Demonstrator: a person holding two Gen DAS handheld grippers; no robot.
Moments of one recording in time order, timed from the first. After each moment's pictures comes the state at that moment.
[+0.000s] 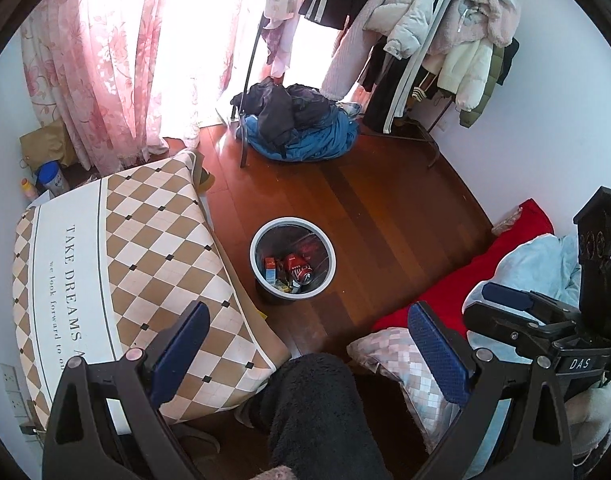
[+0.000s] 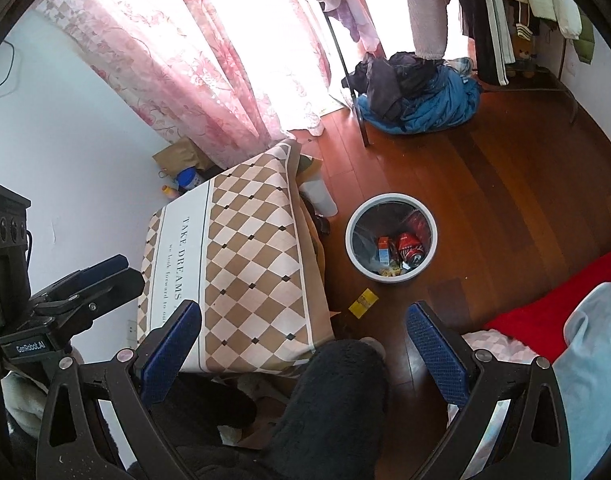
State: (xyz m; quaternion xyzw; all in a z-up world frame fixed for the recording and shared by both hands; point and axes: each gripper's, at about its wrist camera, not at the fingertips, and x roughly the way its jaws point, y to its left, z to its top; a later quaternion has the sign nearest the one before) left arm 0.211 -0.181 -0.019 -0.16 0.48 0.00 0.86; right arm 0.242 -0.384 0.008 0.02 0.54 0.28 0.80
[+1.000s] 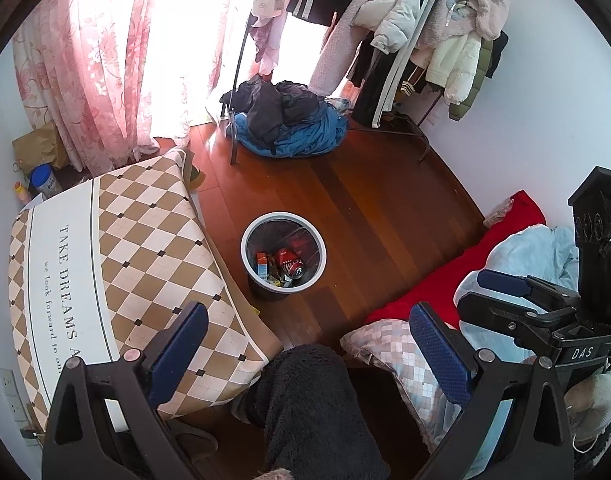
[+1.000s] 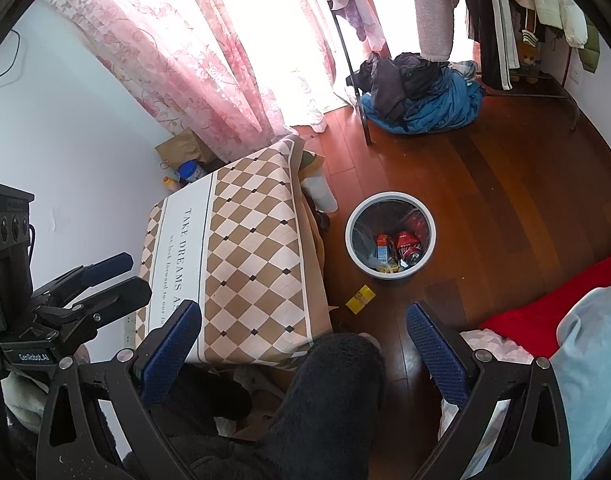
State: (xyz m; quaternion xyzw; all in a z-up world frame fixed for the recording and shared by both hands) left arm 0.202 -0.195 -0.012 -0.16 0.48 -0.02 0.86; right arm 0.236 -0.382 0.011 0.01 0.54 0.28 0.79
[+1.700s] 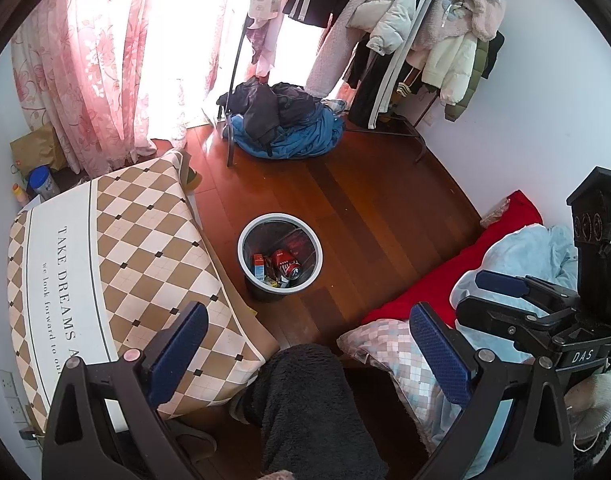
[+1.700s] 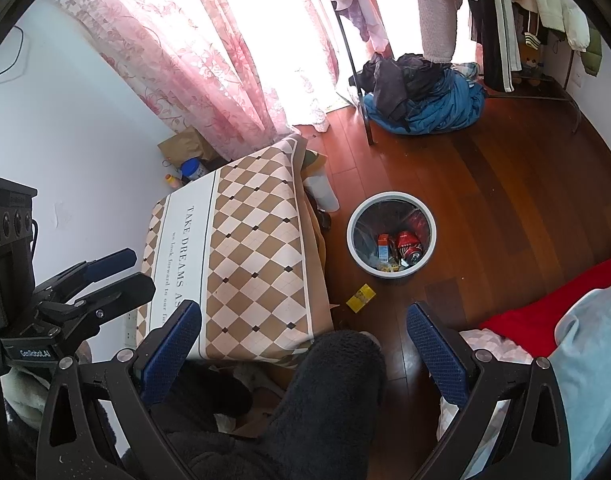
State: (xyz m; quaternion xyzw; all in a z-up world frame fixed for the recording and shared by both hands) left arm 0.202 -0.196 -0.009 -0.16 0.48 -0.02 0.86; right arm 0.229 -0.380 0.013 0.00 0.54 0.28 0.79
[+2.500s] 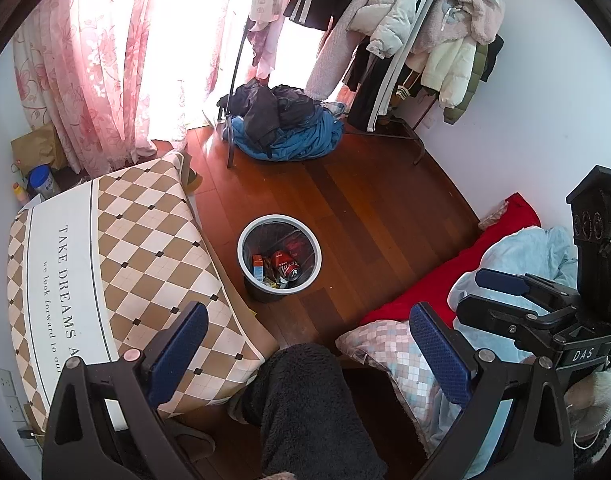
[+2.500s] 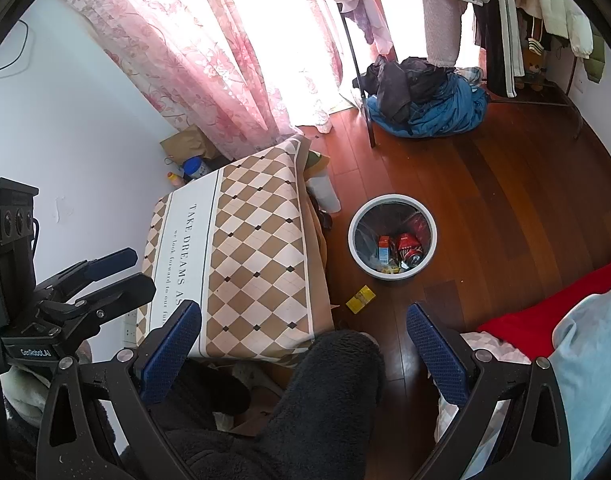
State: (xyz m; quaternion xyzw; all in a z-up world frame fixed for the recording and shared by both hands) left arm 0.200 -0.199 -0.003 -0.16 0.48 -0.02 0.86; right arm 0.223 -0.380 0.018 0.00 0.54 0.29 0.79
